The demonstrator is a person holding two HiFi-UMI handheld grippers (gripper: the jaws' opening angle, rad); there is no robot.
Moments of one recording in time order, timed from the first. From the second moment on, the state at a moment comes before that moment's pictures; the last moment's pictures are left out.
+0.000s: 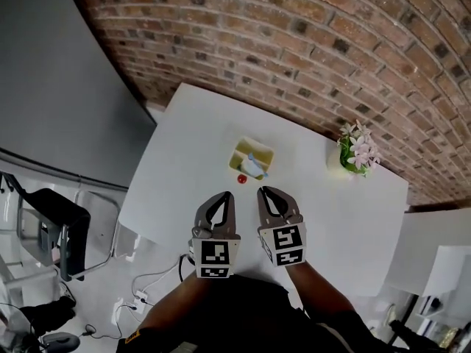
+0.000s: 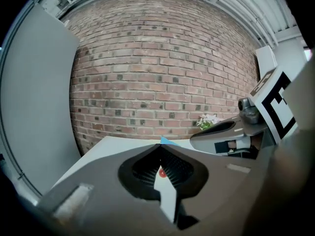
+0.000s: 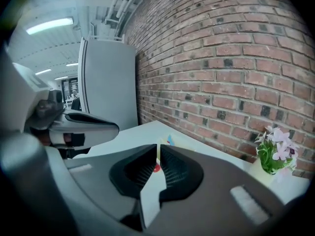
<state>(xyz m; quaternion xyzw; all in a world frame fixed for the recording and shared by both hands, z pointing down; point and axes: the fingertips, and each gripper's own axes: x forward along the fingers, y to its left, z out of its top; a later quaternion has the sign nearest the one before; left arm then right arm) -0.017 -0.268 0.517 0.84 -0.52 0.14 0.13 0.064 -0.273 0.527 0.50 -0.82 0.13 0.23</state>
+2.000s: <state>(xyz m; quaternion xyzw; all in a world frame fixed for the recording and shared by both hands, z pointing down) -0.011 -0.328 0.567 0.81 -0.52 0.18 0.18 0.087 -0.321 0.593 0.48 -0.80 0.10 0.35</state>
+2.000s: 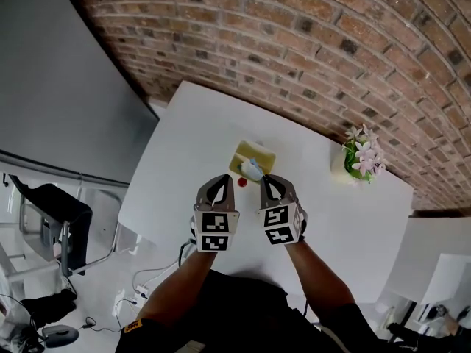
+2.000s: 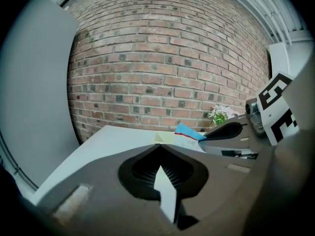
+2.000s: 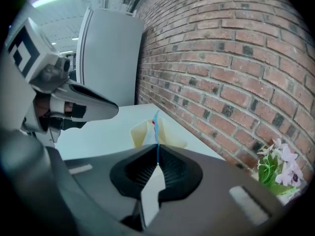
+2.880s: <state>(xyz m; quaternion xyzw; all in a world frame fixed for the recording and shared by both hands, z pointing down) -0.036 -0.273 0.515 0.79 -0.58 0.15 0.15 0.091 -0.286 0.501 0.52 -0.82 0.05 0.25</state>
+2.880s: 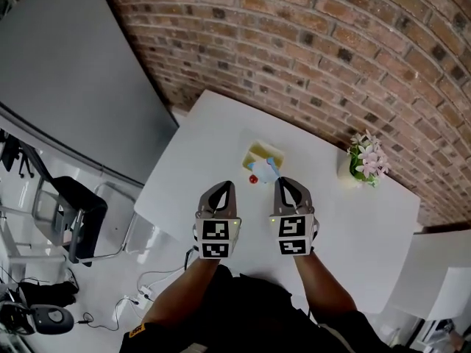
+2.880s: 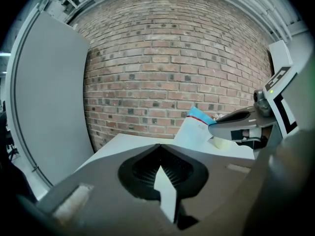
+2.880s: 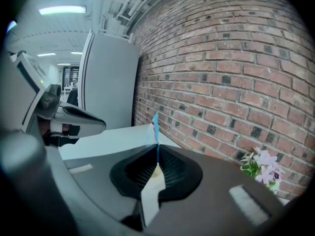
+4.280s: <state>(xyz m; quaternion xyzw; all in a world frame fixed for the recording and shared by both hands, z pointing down) -0.141 -0.114 0.466 0.78 -0.60 0.08 0.15 -0.038 -0.127 0.483 0.45 -0.86 0.09 0.22</state>
